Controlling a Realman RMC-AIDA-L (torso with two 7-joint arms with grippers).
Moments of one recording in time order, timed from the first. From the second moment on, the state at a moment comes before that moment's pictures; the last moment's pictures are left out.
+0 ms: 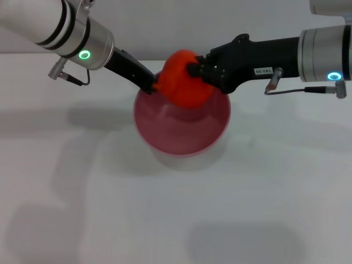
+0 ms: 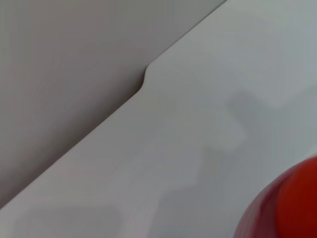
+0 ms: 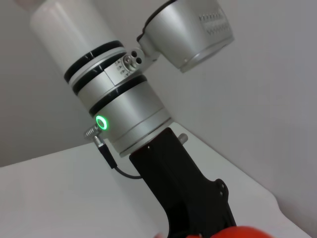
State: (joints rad) left arm -0.90 -2.06 1.17 0.97 2.48 1.30 -2.34; right arm 0.55 2.08 -1.30 -1.26 -1.90 -1.22 1.97
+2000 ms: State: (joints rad) left arm -0.83 -2.05 1.21 0.88 2.66 1.30 -2.49; right arm 0.33 2.07 -1.04 -0.43 -0.33 -1.60 0.35
